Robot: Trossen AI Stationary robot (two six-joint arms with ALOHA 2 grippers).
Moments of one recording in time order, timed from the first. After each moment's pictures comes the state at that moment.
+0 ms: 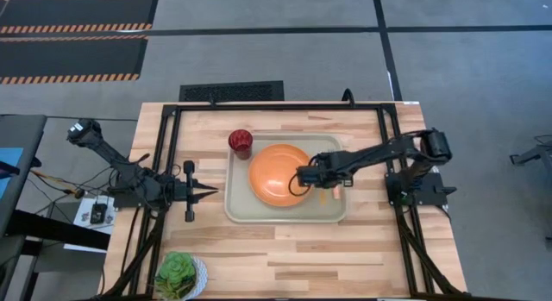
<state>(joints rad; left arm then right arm) -0.65 0.46 0.12 0.22 -0.73 0.16 0.05 1.71 1.12 -0.90 0.22 1.61</state>
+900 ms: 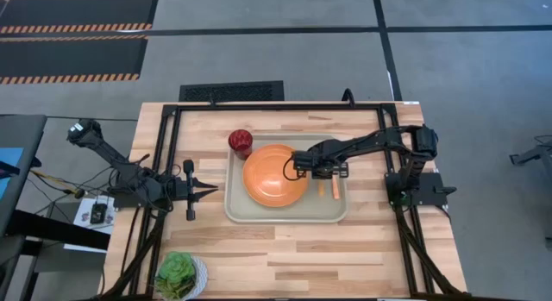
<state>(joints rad) -0.65 0.46 0.13 0.18 -0.77 0.08 -0.12 1.82 1.13 -0.86 0.12 1.48</state>
